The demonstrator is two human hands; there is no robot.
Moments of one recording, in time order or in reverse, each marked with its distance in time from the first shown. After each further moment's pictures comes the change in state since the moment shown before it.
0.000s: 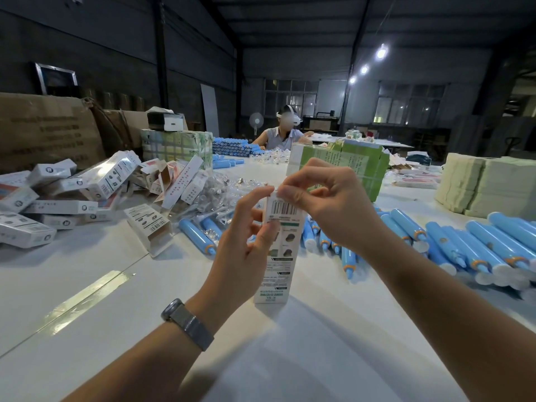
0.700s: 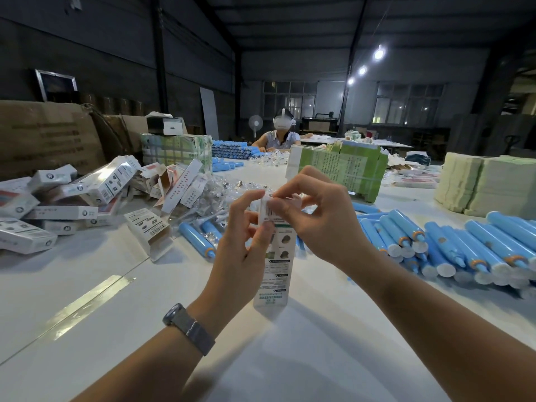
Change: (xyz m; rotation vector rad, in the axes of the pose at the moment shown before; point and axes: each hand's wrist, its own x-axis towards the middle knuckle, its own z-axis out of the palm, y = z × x) left_hand -0.001 -0.002 0.002 -0.046 0.001 -0.029; right_hand -0.012 0.001 0.016 -0.216 0.103 -0.135
